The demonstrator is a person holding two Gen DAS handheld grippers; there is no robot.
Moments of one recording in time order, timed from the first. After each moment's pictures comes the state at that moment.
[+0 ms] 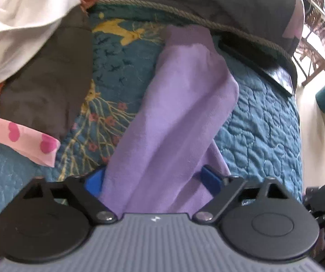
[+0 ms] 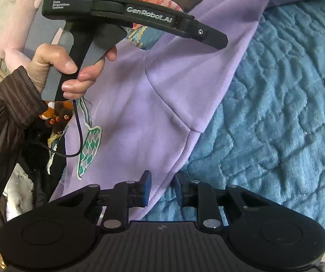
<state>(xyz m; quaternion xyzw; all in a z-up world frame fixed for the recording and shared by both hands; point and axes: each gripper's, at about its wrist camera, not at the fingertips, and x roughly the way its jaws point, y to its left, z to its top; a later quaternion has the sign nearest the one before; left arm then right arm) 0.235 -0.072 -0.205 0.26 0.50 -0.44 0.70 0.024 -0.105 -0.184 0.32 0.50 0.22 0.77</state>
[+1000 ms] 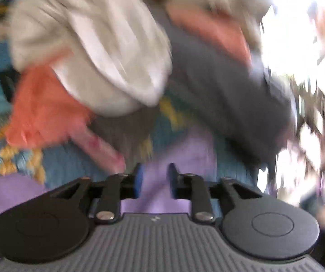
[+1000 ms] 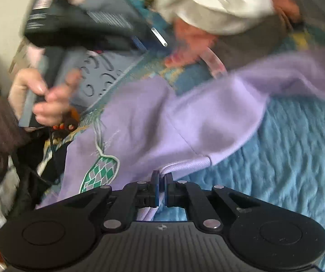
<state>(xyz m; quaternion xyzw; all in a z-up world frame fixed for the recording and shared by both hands) 0.228 0.021 -0.096 0.10 0.47 -0.40 0.78 0.038 -0.080 -0.131 0.21 0.39 0.24 0.86</state>
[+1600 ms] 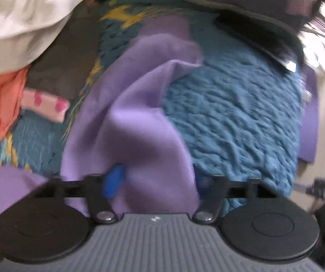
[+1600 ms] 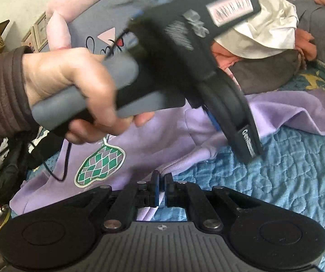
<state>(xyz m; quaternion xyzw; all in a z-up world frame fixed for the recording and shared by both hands) 0.176 -0.083 -0.168 0.31 0.55 -0.32 0.71 0.022 -0.066 -0.119 0.13 0.37 0.24 0.89</state>
